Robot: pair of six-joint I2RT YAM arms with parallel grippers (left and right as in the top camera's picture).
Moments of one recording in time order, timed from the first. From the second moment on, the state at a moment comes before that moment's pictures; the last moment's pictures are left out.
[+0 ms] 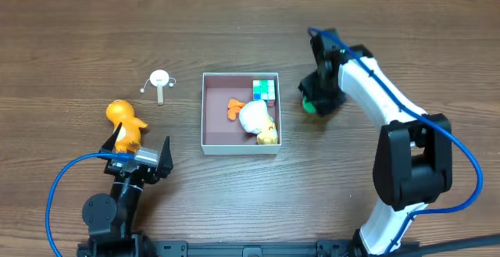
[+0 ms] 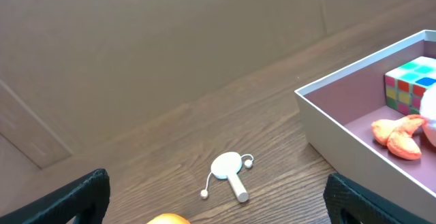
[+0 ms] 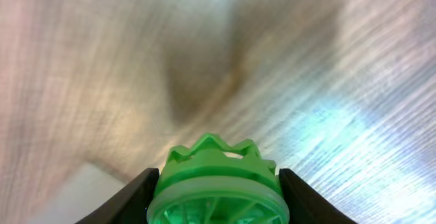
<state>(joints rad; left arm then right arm) 0.16 0.01 0.01 -0.05 0.31 0.40 0.24 1.96 1.48 -0.98 -0.03 1.11</state>
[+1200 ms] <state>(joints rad) 0.16 0.01 0.01 -0.05 0.31 0.40 0.62 2.10 1.80 -1.00 -0.01 0.77</state>
